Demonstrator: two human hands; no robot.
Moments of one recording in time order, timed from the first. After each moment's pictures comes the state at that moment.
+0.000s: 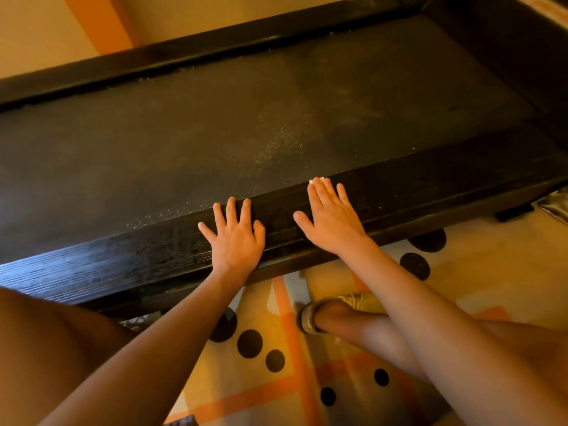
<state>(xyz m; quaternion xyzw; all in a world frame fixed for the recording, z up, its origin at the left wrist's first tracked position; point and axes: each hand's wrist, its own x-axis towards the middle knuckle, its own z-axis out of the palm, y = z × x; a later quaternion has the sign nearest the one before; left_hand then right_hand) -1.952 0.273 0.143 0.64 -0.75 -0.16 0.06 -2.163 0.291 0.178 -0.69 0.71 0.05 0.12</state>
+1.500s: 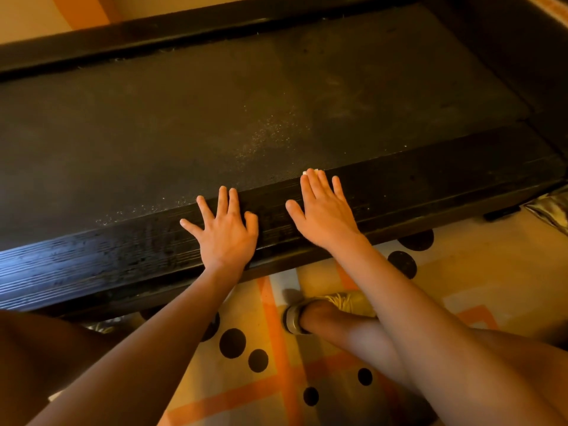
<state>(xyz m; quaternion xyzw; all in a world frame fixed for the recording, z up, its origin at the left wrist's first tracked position) -1.982 0.264 0.147 0.68 -0.71 -0.16 0.05 -2.176 0.279 0.175 -0.68 0.73 0.04 0.12</state>
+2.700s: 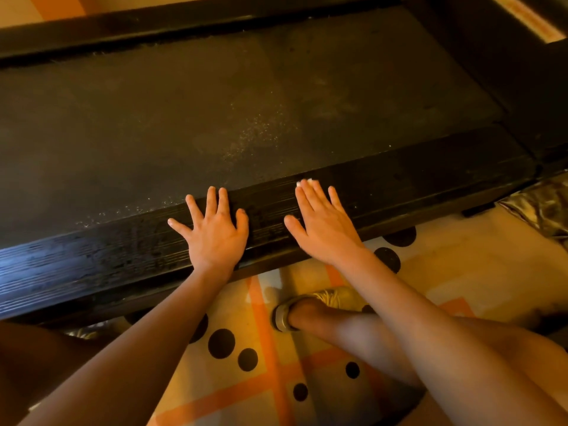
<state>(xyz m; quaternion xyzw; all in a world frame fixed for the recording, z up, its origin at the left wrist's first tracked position) -1.981 0.264 0.145 0.67 -0.72 -0.17 0.07 -2.191 0.313 0.179 -0.70 0.70 0.04 0.13</state>
